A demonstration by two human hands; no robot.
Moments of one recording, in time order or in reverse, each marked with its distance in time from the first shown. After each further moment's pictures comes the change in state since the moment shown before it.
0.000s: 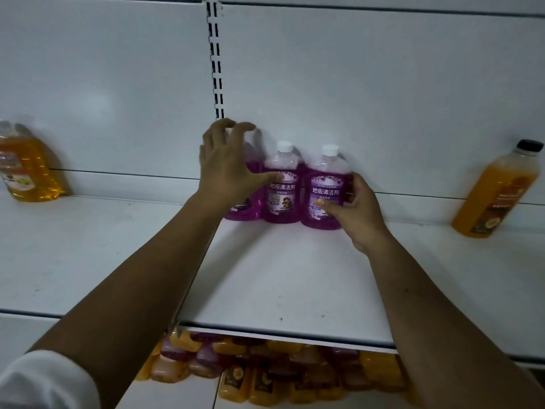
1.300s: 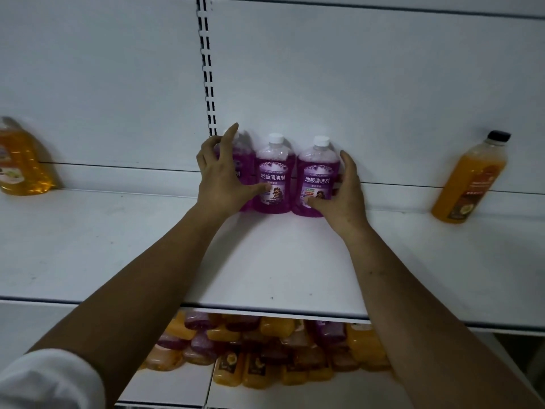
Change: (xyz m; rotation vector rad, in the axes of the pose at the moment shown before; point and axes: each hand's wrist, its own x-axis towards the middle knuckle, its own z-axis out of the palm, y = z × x) left_hand -0.037 -0.002 0.019 -0.187 -0.039 -0.108; right_hand 0.003 0.020 0.002 -0.321 0.132 -0.077
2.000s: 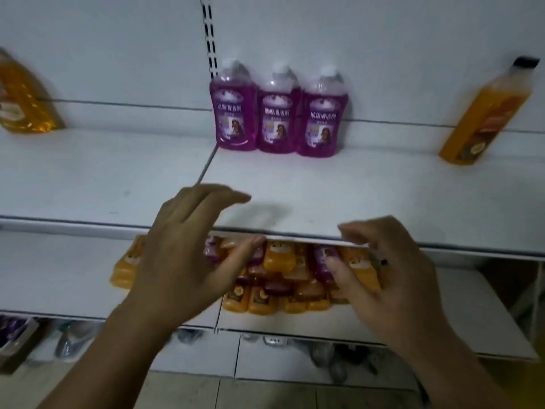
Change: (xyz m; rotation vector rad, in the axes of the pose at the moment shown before) left_hand -0.218 0.066 -0.114 0.077 -0.089 0.333; right_hand -0.245 -0.076 -0.112 -0.196 -0.155 -0.392
